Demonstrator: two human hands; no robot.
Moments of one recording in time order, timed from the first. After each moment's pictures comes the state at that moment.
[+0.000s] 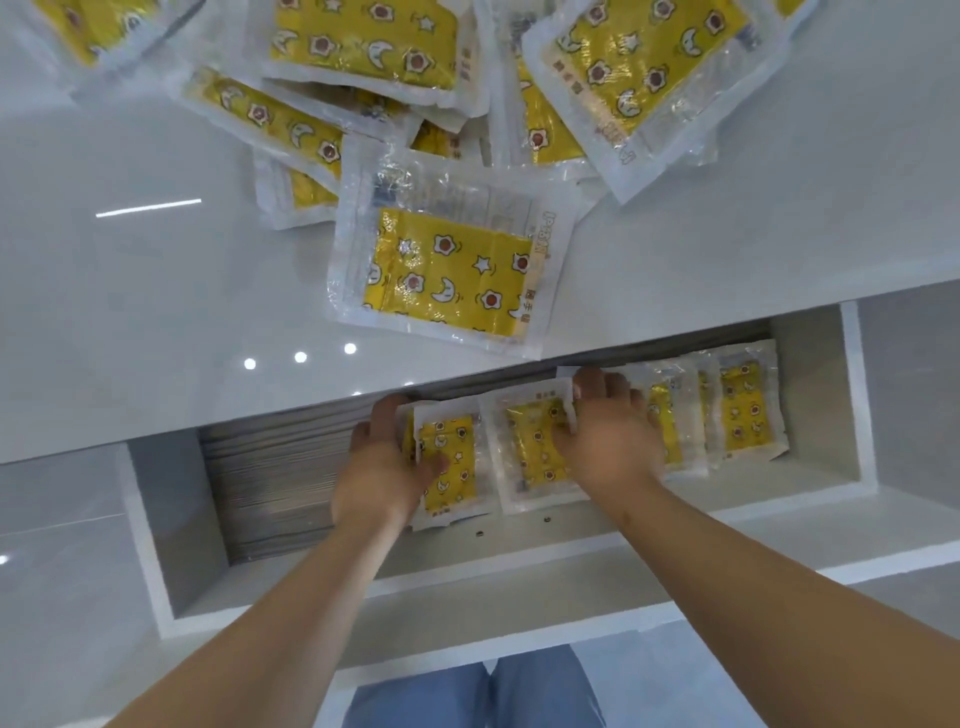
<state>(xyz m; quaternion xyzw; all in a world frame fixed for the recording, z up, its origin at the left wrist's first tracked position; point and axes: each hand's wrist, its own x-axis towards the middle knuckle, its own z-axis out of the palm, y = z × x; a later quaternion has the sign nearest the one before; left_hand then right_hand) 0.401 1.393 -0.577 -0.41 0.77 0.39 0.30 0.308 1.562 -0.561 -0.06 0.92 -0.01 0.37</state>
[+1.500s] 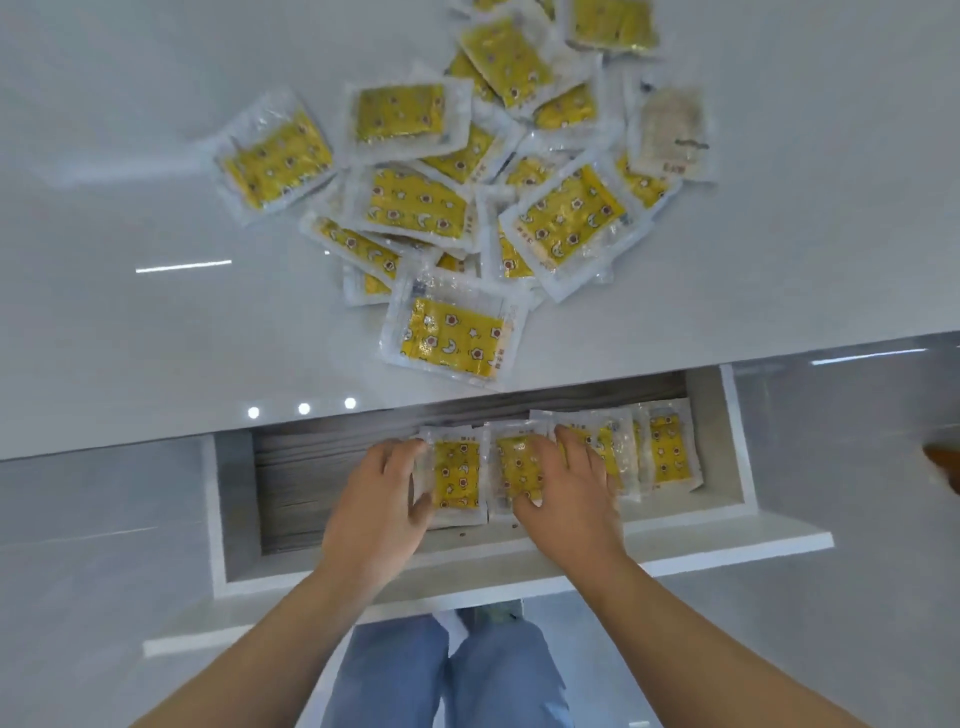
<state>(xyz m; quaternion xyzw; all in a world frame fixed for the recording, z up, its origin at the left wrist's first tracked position) 0.408 1.404 -0.452 -0.22 0.89 0.28 0.27 0.337 1.564 -0.453 -0.09 0.90 -0.11 0.41</state>
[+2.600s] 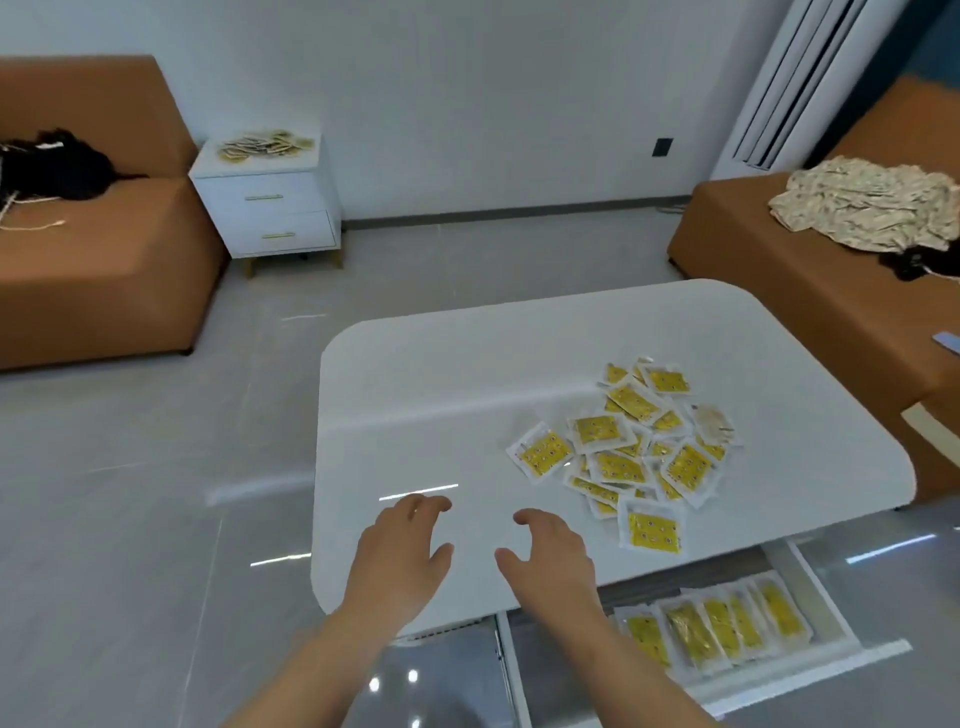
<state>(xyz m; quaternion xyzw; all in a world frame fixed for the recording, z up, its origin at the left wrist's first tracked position) 0.502 1.071 -0.145 -0.12 0.96 0.21 0.11 0.462 1.221 -0.142 -0.05 0.92 -0.28 0.26</state>
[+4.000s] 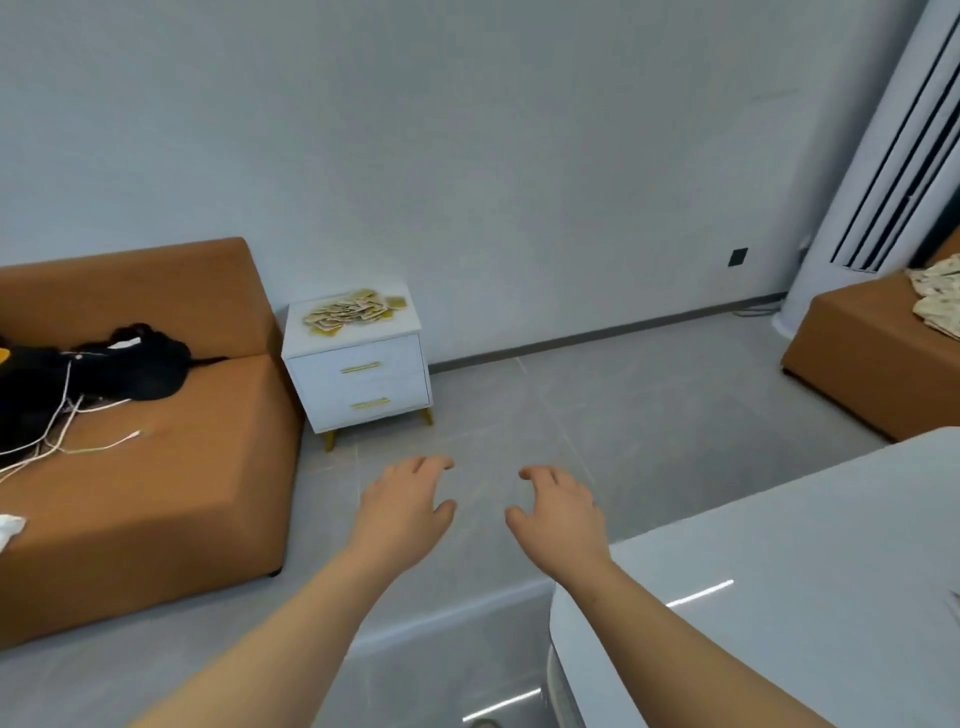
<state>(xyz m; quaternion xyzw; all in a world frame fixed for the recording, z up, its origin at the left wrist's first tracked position) 0.170 0.474 -0.064 -0.05 0.99 0.15 0.03 0.149 0.636 -0.066 -0.09 0.95 -0.27 0.12</state>
